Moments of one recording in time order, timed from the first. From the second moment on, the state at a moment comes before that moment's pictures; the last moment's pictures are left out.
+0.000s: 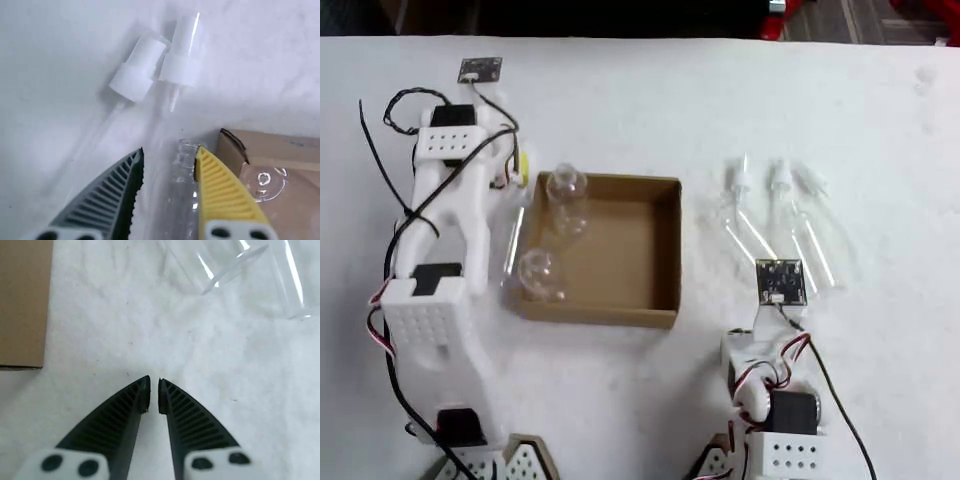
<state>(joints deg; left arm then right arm) -10.2 34.3 -24.3 76.1 3.8 0.2 -103.0 96.4 72.4 4.9</state>
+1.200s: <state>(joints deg) -9.7 41.2 -24.5 73.2 3.9 0.2 -103.0 96.4 72.4 4.9</state>
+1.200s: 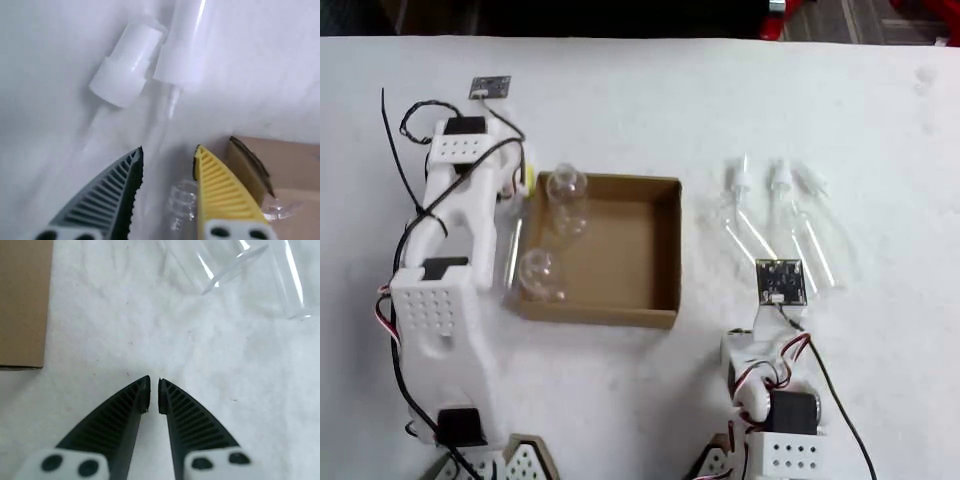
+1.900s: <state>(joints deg) -8.4 41.2 -32.4 84.3 3.8 0.2 -103.0 96.4 72.4 4.9</state>
